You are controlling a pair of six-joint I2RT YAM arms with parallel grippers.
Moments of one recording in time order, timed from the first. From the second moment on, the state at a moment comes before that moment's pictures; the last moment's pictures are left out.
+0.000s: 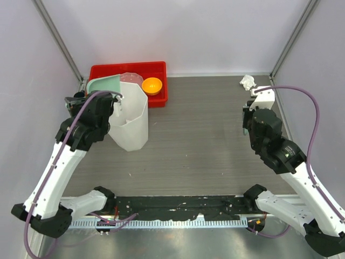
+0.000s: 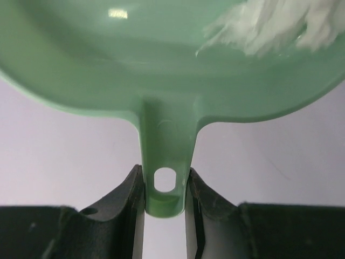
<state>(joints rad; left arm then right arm) -0.47 1.11 1.49 -1.08 -0.99 1.23 0.59 0.81 1.09 -0.54 0.70 0.02</state>
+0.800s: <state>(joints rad) -0.47 1.01 1.28 -0.56 -1.08 1.58 0.59 0.82 1.07 -0.50 0.58 -0.14</state>
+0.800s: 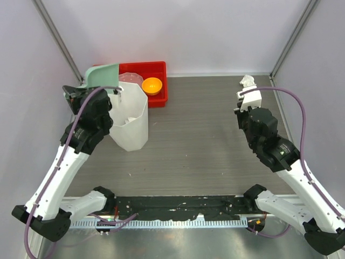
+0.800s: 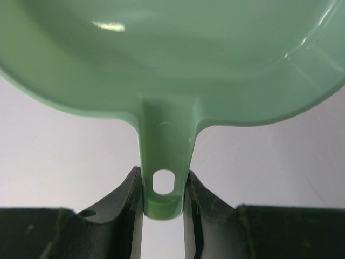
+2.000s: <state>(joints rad) -0.83 1.56 1.63 -1.21 0.05 0.50 -0.09 2.03 1.74 0.10 -0.14 -0.87</state>
